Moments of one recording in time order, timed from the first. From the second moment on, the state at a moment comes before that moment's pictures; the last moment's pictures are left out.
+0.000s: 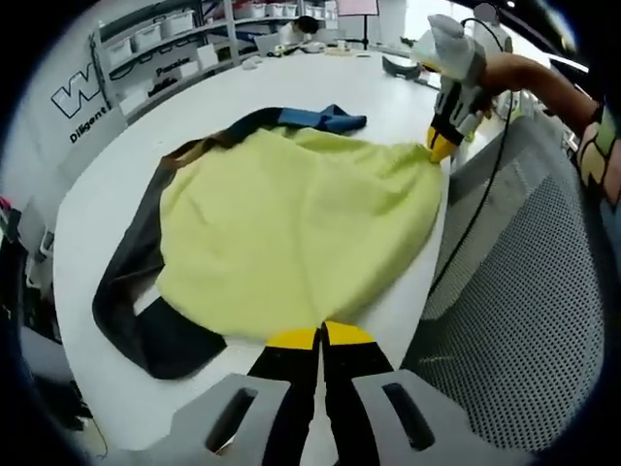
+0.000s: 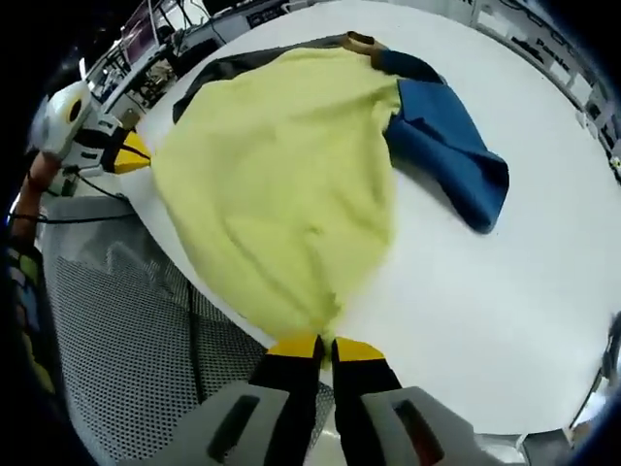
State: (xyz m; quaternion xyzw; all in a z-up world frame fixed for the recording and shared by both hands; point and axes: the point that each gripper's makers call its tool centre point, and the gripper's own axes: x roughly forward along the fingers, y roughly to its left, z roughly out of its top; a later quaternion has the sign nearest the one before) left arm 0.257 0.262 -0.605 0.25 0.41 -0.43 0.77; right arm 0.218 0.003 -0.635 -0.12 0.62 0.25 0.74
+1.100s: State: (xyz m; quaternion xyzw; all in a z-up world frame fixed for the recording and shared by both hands) left arm 0.267 0.221 -0.579 0.17 0.39 -0.44 0.79; right arm 0.263 0.105 -0.590 -0.24 0.40 0.41 0.79
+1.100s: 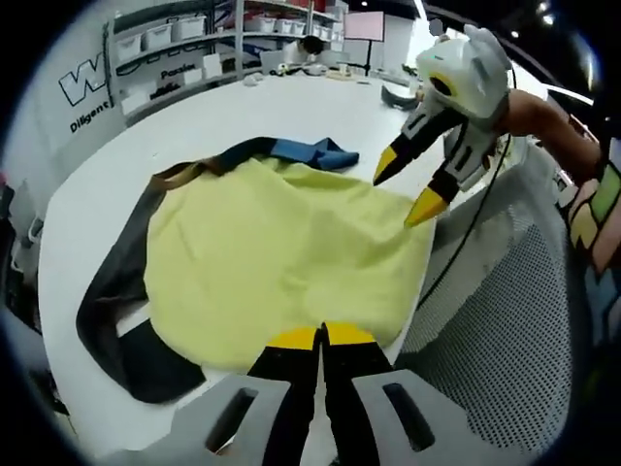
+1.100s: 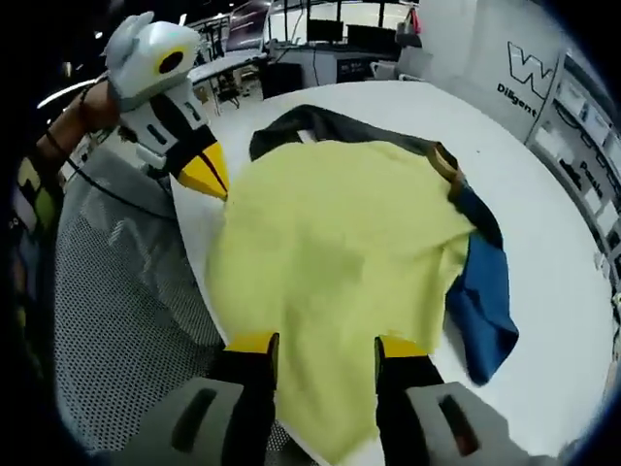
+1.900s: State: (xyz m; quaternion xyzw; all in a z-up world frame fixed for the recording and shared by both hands) left arm 0.307 0.182 -0.588 0.13 0.37 -0.44 0.81; right arm 0.277 0.188 -0.612 -0.08 0.40 0.44 0.80
